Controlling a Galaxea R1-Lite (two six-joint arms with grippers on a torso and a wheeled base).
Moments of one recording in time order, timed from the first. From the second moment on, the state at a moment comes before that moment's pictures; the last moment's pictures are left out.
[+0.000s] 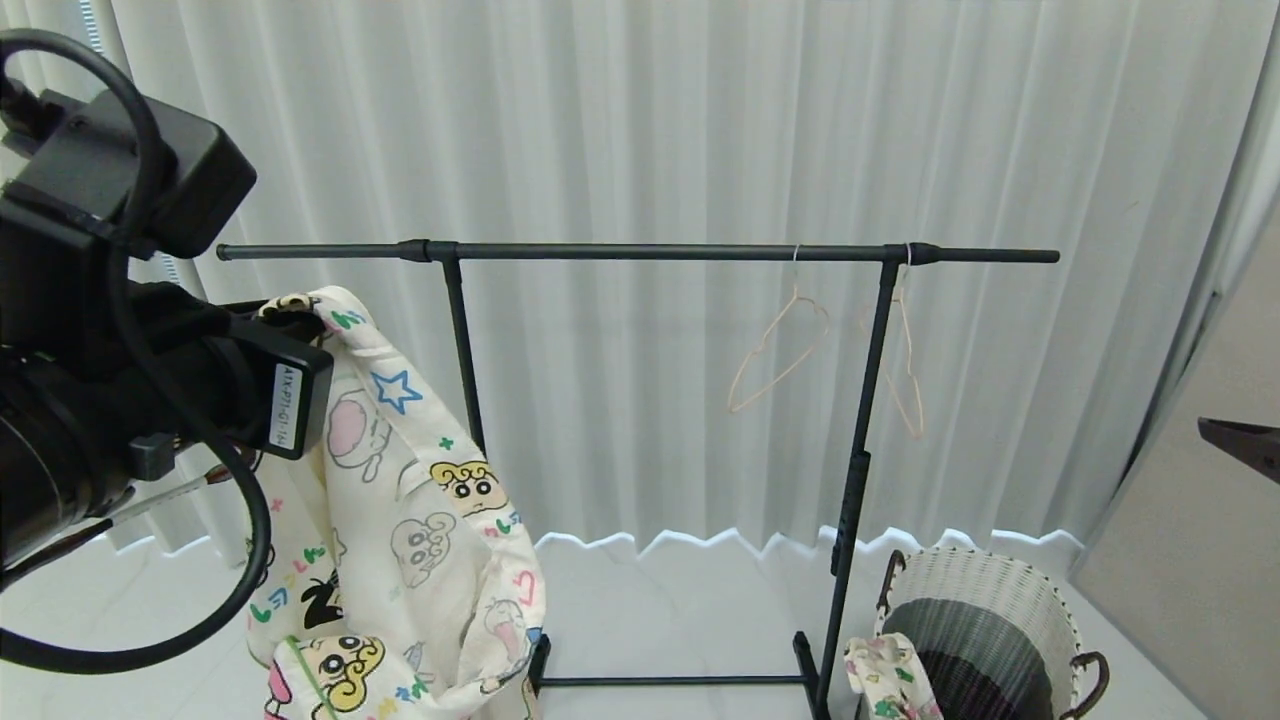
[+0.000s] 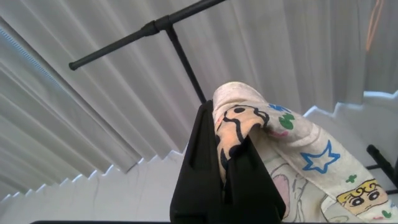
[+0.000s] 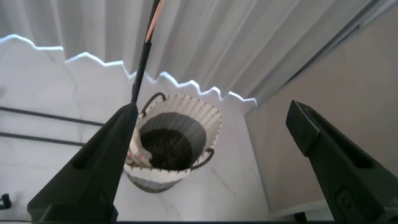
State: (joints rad) left arm -0.61 1.22 -0.89 -0.14 0.59 0.35; right arm 0.20 1.06 -0.90 0.17 -0.22 -0.26
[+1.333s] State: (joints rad) left arm -0.63 1.21 -0.89 -0.15 0.60 0.35; right arm 0.22 1.28 -0.85 -0.01 -0.22 -0.10
